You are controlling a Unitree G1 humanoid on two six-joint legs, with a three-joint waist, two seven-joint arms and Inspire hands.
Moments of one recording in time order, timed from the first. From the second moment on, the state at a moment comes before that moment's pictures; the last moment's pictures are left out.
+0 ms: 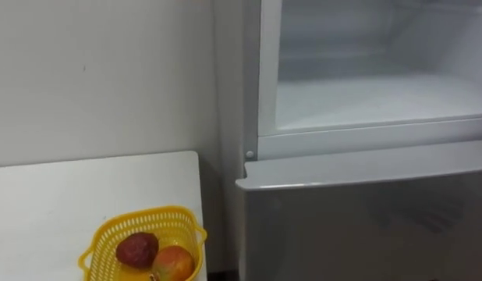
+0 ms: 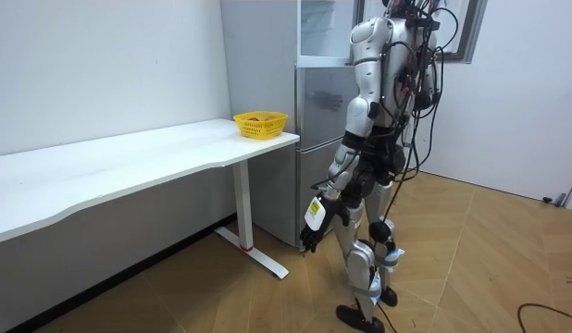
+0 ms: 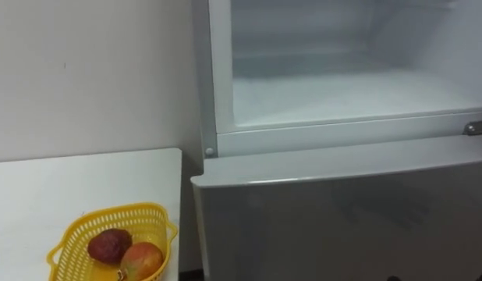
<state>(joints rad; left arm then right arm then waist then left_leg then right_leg) 0.27 0.19 0.02 1.12 0.38 0.00 0.08 0.29 -0.24 -0.17 -0.01 0.61 -0.19 -0.43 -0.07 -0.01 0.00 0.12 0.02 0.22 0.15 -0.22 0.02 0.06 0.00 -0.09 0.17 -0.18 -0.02</state>
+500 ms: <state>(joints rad) 0.33 0.19 0.24 1.01 0.38 0.01 0.05 0.16 -0.30 -0.58 0.34 1.39 -0.16 -0.44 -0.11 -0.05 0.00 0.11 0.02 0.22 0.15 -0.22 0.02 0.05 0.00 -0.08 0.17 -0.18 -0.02</state>
